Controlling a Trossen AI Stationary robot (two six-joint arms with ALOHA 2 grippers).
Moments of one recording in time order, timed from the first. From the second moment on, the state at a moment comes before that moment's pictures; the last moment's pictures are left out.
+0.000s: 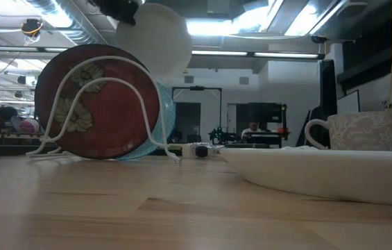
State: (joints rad) left arm 0.50 1.00 1.03 -0.06 -0.69 0.55; right arm 0.86 1.20 1.43 -0.86 1.15 -0.16
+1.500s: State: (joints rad) left arm 0.57 1.25 1.03 -0.54 -0.69 0.46; right arm 0.85 1.25 1.43 -0.92 1.16 -0.14
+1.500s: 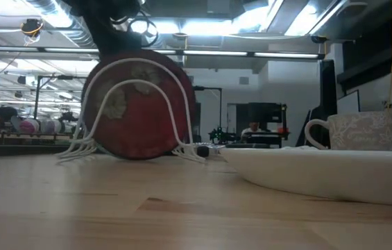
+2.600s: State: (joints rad) left arm 0.53 1.16 1.03 -0.52 -0.75 0.49; right arm 0.82 1.25 1.43 -0.92 1.13 -0.12
